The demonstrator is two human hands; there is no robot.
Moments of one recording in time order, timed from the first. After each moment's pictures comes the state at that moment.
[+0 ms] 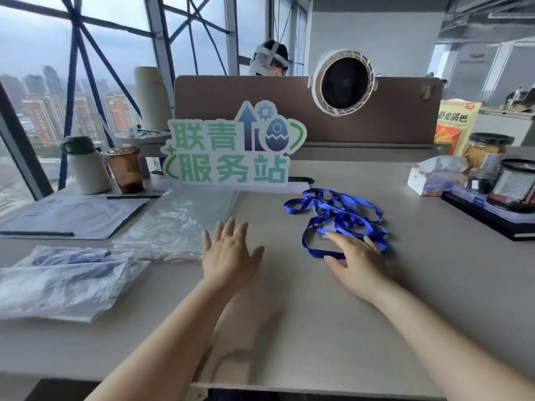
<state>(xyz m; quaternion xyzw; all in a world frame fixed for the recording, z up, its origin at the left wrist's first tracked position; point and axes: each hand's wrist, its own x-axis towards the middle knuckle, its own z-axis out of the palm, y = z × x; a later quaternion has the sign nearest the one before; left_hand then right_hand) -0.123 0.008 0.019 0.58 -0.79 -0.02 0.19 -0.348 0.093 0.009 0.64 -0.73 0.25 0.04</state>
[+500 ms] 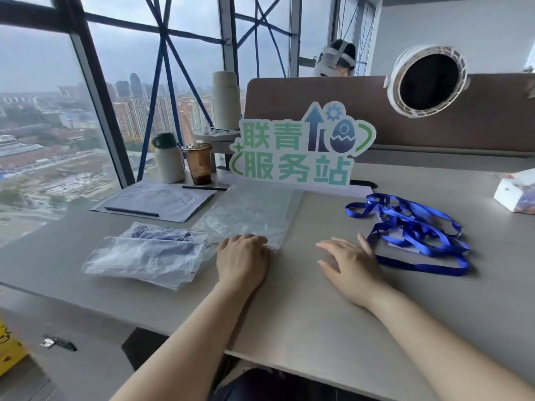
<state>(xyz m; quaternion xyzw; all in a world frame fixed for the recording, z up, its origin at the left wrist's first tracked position) -0.040 0.007 0.007 0.63 -0.74 0.03 0.24 -0.252 0.044 -0.002 0.74 -0.63 0.23 0.04</state>
